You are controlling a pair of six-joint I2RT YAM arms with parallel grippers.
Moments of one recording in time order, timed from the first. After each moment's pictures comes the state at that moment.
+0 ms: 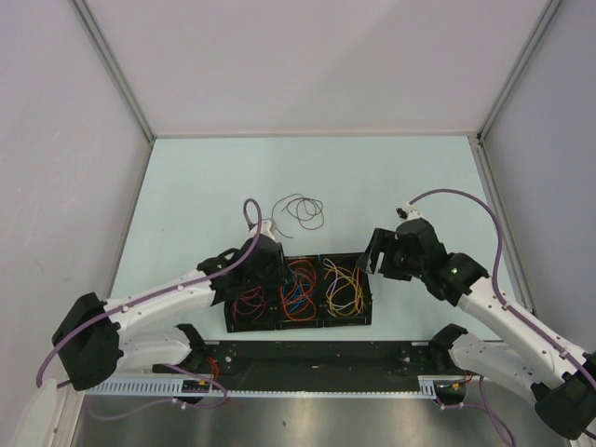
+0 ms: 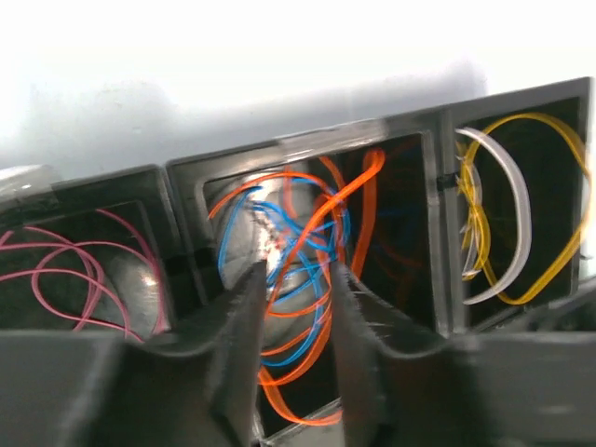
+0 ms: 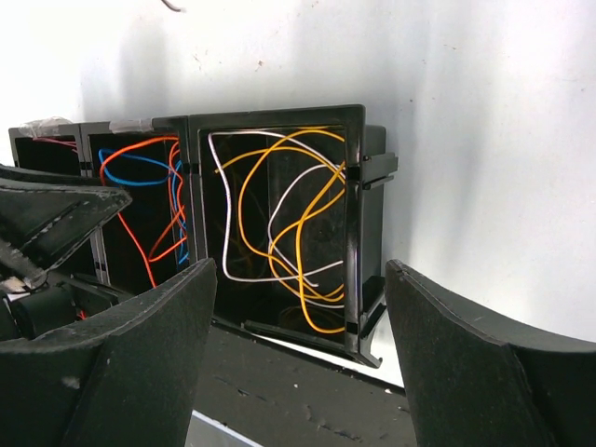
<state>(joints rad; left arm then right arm) -0.86 1.13 0.62 -0.29 -0.15 -0.84 0.65 0.87 0.75 -0.62 0.01 0.76</state>
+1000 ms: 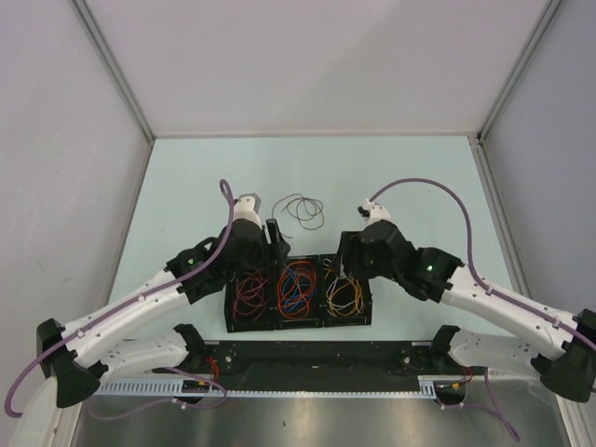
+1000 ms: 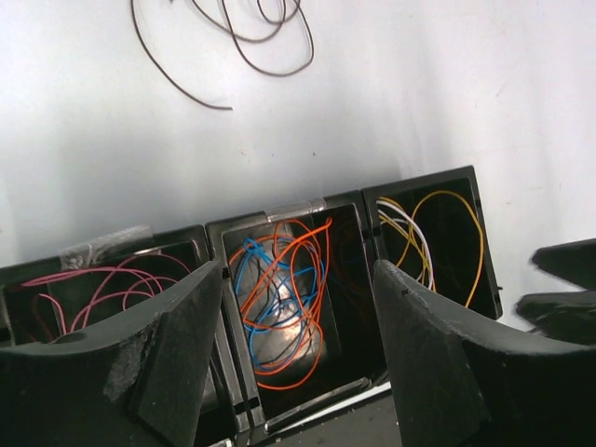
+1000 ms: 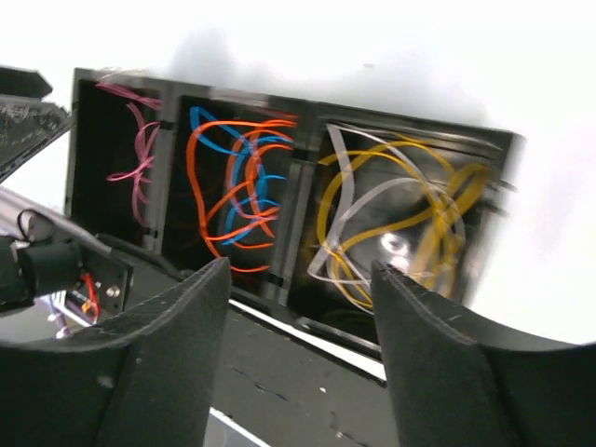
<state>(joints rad) -0.89 0.97 0.85 -0.52 -0.34 -0.74 0.94 0.99 0.89 -0.58 0.17 0.74</state>
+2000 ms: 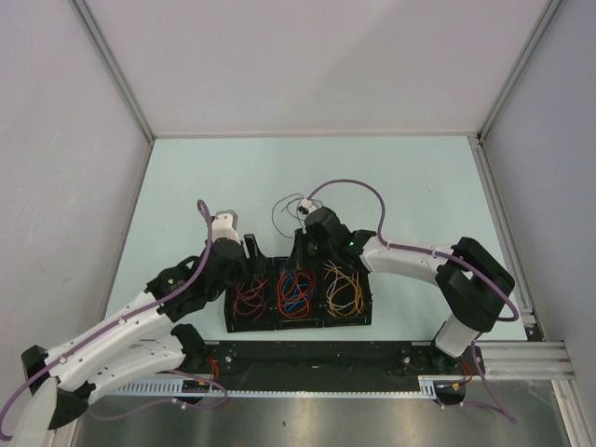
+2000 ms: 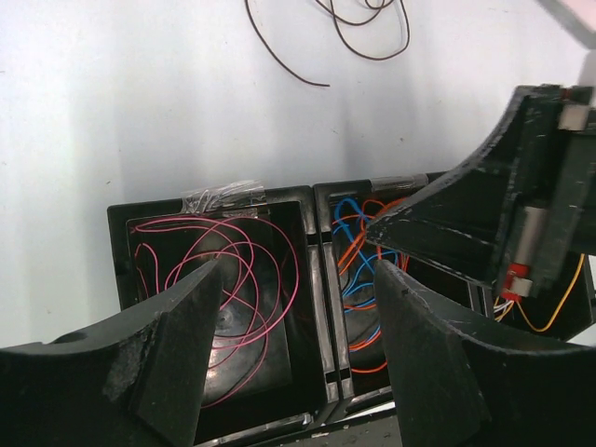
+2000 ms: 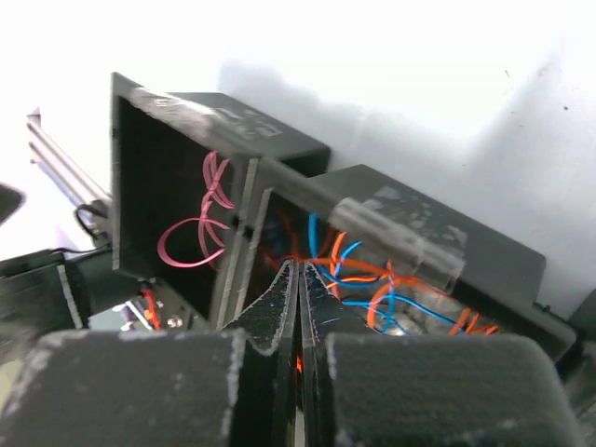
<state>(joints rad) -0.86 0.76 0.71 -0.63 -0.45 -0.73 0.92 1.65 1.02 -0.07 -0.21 0.79</state>
